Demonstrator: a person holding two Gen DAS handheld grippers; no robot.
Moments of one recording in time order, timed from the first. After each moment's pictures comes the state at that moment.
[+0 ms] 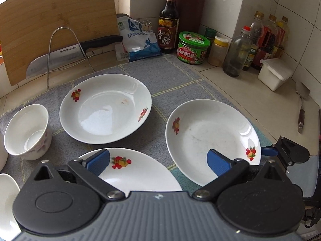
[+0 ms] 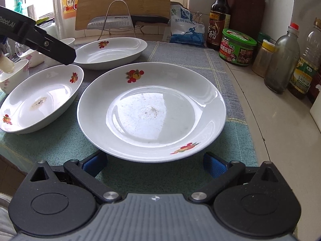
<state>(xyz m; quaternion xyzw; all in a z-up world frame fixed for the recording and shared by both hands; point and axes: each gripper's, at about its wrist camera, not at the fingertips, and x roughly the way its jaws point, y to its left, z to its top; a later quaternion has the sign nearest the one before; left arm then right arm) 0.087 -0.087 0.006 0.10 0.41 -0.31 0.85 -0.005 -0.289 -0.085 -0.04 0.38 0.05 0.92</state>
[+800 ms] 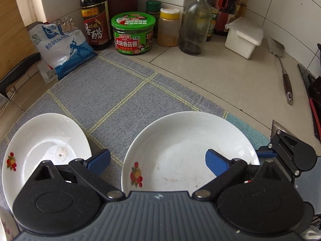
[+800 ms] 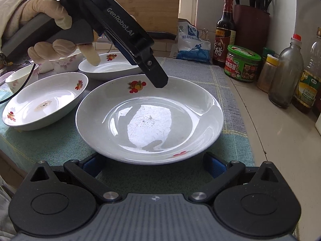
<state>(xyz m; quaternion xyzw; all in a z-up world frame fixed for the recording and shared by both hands) 0.160 -0.191 -0.026 0.22 0.42 -0.44 0.76 -0.010 -0.301 -0.093 -0.05 0.33 0.09 0.94</state>
